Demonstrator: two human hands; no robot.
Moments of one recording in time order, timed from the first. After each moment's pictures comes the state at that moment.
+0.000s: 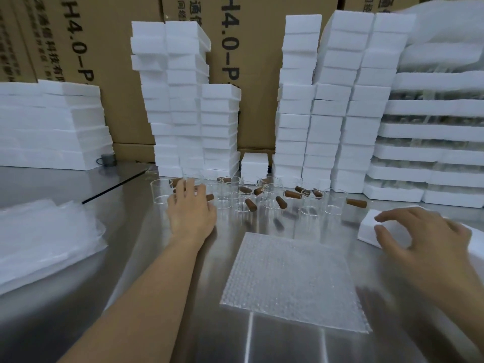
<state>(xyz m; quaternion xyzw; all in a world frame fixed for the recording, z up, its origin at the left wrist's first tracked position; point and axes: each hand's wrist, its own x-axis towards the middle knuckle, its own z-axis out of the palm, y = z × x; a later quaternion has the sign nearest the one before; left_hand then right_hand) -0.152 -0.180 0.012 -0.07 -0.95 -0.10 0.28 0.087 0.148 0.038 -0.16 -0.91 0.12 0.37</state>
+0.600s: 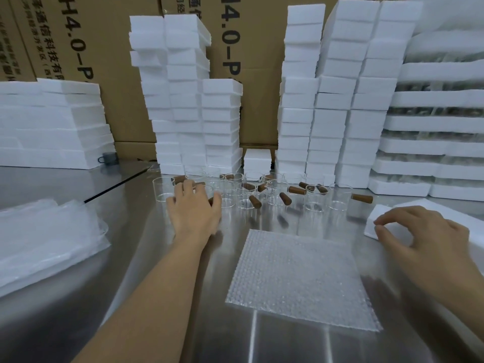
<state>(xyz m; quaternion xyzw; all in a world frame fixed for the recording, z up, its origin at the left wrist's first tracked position) -0.150 -0.177 0.012 -0.02 -0.95 -0.14 0.28 0.083 0.142 0.033 -0.15 -0.92 0.13 0.34</state>
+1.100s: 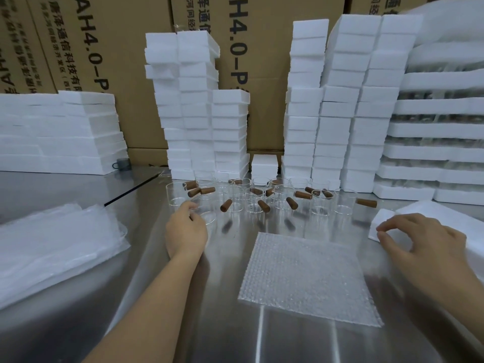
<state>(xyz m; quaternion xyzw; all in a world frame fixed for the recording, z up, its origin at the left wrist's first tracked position) -0.107 -0.216 0.006 0.07 -0.85 -0.47 0.23 0.082 0.143 0.031 -0.16 -0.92 0.13 0.33</state>
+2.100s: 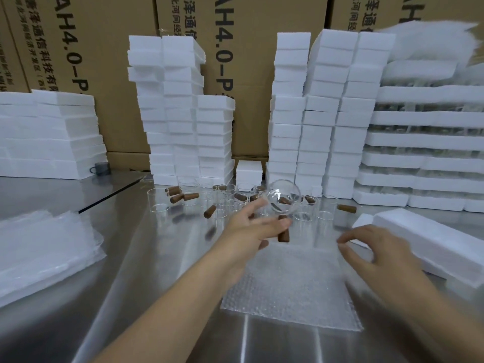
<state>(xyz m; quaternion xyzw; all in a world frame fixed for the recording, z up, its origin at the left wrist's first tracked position) -0.022 -0.124 0.055 -0.20 -0.64 -0.72 -0.16 0.085 0.123 0.026 -0.06 -0.93 0.19 0.31</state>
